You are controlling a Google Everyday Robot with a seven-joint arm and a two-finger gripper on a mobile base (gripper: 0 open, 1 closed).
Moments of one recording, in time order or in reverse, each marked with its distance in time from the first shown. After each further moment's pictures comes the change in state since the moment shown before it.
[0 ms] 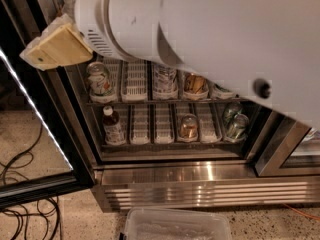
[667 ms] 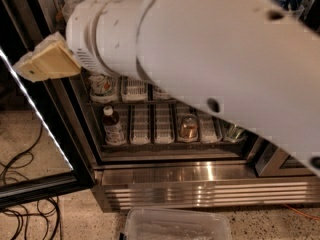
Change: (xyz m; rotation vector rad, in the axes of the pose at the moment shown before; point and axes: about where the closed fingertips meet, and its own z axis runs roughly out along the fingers) arm 0.016 0.019 0.027 -0.028 -0.016 0.068
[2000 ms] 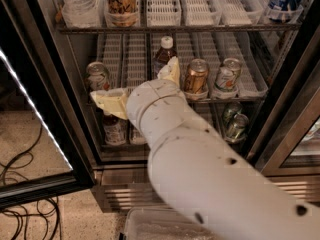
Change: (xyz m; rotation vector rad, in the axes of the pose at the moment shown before) arm 0.146 -0.031 -0.027 0.419 0.076 0.250
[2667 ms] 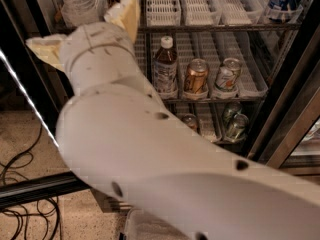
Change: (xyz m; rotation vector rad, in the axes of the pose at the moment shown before) arm -0.126 0.036 0.011 0.079 -0.214 -0.089
